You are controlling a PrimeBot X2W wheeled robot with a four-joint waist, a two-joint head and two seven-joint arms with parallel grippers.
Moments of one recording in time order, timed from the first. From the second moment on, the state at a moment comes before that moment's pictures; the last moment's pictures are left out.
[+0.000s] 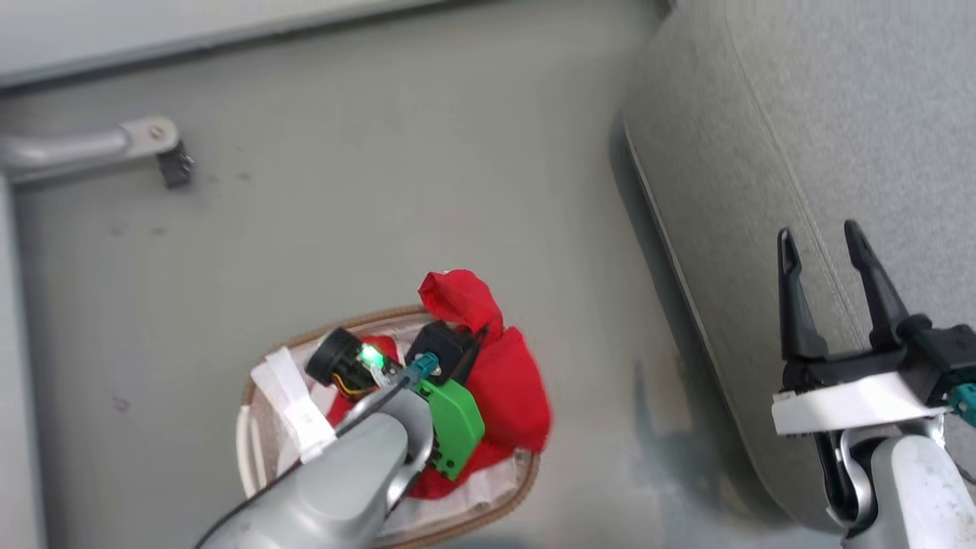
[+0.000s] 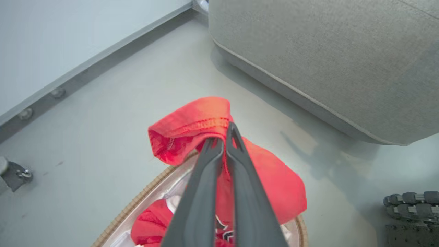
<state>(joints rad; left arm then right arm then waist) -0.68 0.08 -1.05 0.88 -0.54 -0.04 -0.24 -0.16 -0.05 -0.07 -0.02 0.13 0.13 -0.26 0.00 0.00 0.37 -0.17</state>
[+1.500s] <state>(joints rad) -1.30 0.23 -0.98 0.46 -0.58 -0.12 0.07 -0.22 -0.05 0.12 0.16 0.10 0.13 -0.26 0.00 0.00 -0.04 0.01</state>
